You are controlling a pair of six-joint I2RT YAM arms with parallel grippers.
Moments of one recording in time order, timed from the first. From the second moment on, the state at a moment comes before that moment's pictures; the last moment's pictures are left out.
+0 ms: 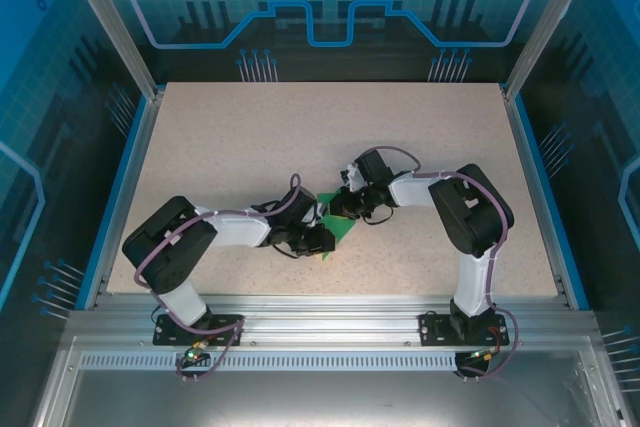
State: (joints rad) left arm -0.71 1.68 0.70 -0.04 0.49 -0.85; right arm 0.51 1.94 1.01 -0.13 -0.62 0.62
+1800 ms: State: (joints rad) left arm -0.65 1.73 0.89 -0.24 0.32 -0.82; right arm 0.52 1.67 0.82 -0.25 -0.42 0.65
